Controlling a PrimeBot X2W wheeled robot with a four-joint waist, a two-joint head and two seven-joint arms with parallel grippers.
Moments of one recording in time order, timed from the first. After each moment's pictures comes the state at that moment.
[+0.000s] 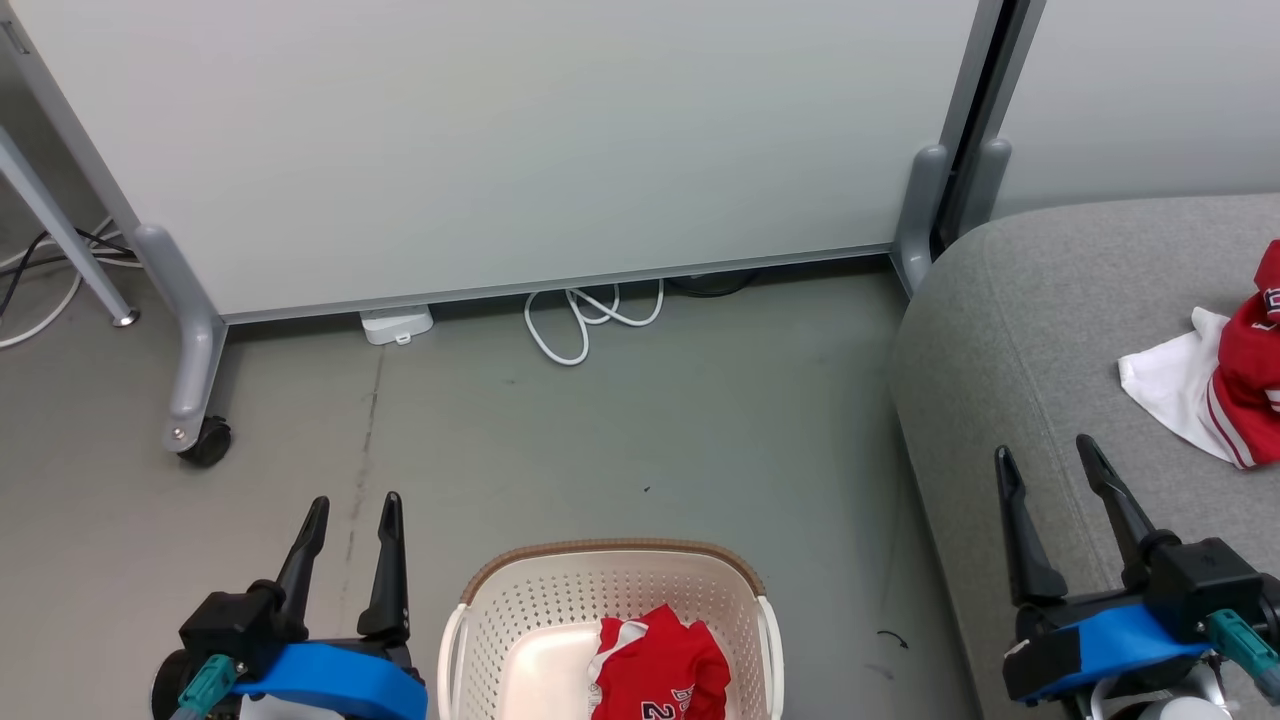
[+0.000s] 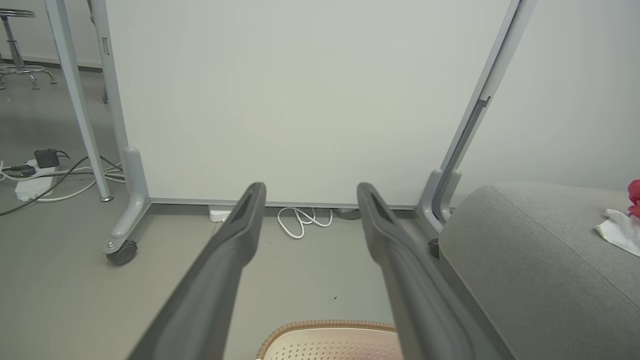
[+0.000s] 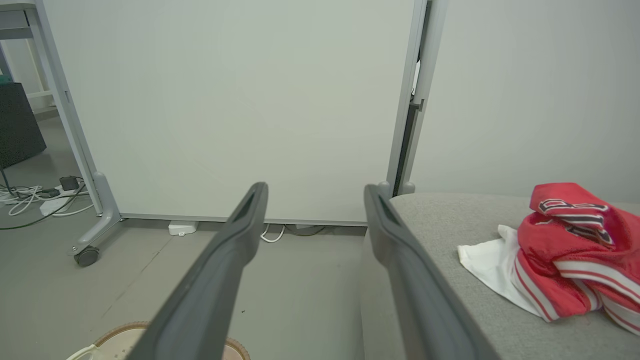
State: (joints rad) left arm -0.06 0.12 -0.11 0.34 -0.32 -0.13 -0.26; right arm -0.04 -0.05 -0.08 0.09 0.02 0.13 -0.17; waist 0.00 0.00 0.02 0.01
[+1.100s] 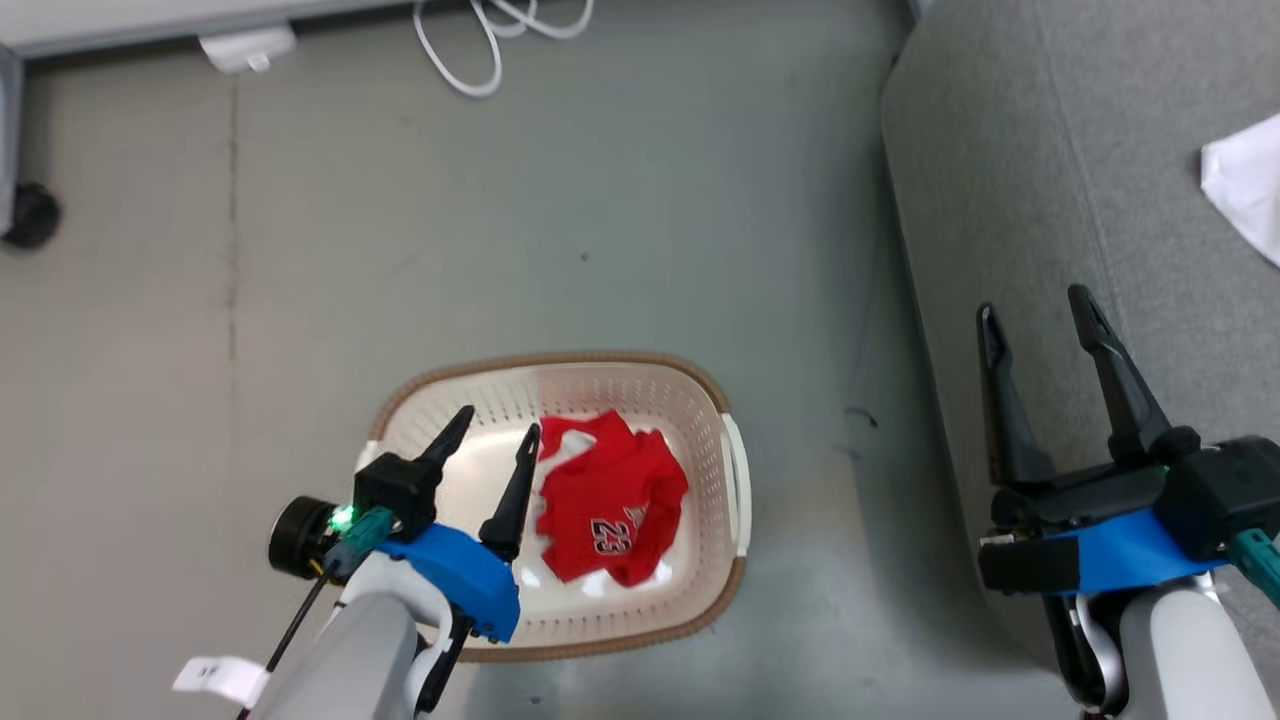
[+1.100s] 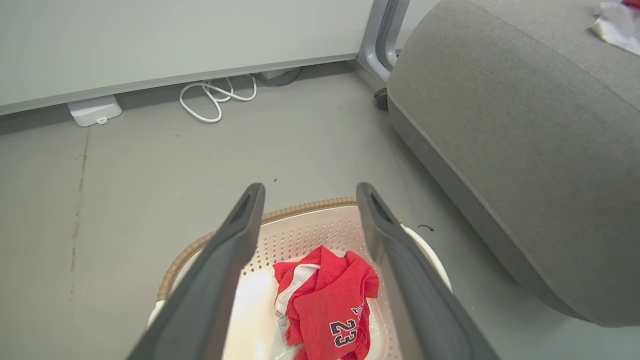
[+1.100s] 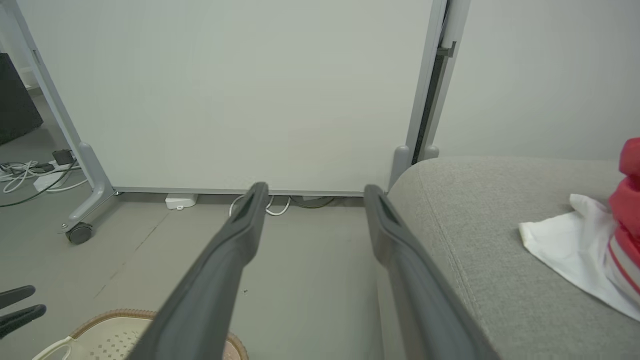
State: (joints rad) left arm -0.40 0.15 -0.45 0.66 -0.34 -0.13 -0.26; right arm -0.19 -0.05 -0.01 -0.01 0.05 0.13 -0.21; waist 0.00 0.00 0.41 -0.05
